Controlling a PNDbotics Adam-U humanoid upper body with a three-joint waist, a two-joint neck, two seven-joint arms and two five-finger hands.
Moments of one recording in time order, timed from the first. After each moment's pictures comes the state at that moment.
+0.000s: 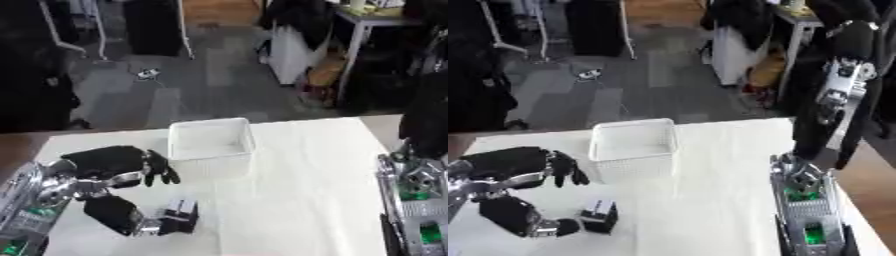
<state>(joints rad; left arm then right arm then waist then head) -0.48 0.49 -0.20 -1.78 -0.72 -0.26 -0.82 -0.54 -0.02 0.03 -1.97 0.49 -0.30 -0.42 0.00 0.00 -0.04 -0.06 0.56</state>
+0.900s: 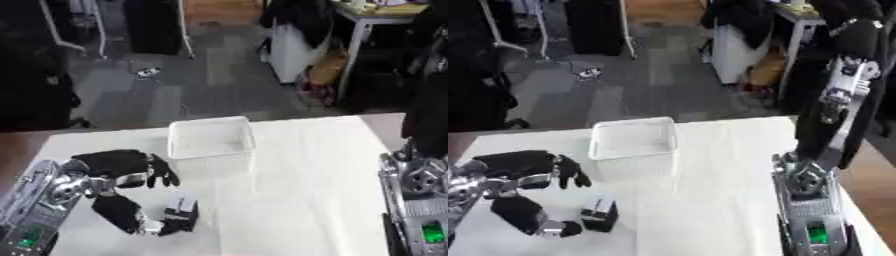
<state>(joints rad) -0.52 0.49 -0.24 -1.69 -0.75 -0.28 -0.82 -0.54 -0.02 0.04 -1.97 0.49 -0.30 -0.42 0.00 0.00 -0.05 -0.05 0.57</state>
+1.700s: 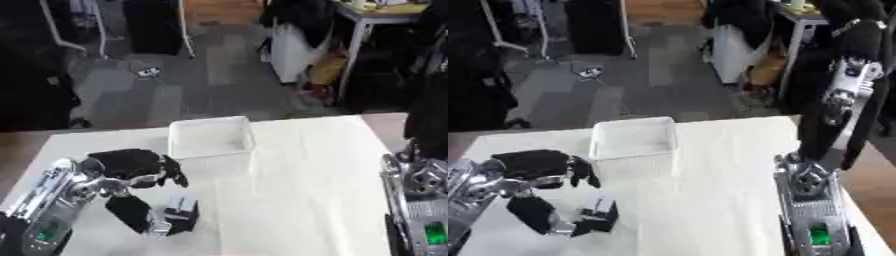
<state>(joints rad) -0.55 0.49 -0.29 -1.65 -0.84 -0.32 -0.78 -0.54 -0.02 0.04 -1.97 0.48 -0.30 -0.41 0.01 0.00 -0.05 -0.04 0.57</state>
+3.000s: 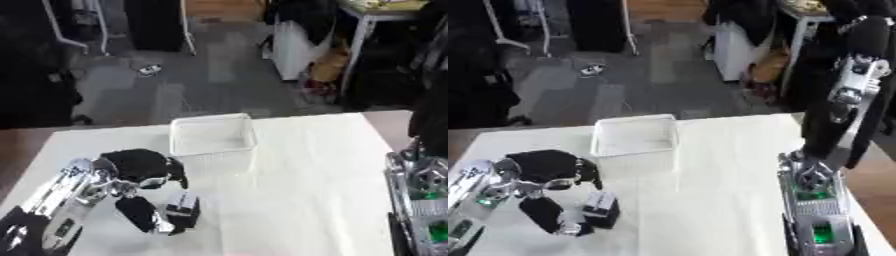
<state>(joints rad) -0.55 0.49 -0.32 -1.58 -0.96 -0.37 -0.73 -0.54 -0.02 0.04 -1.97 0.48 -0.30 -0.41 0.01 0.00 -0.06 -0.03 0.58</state>
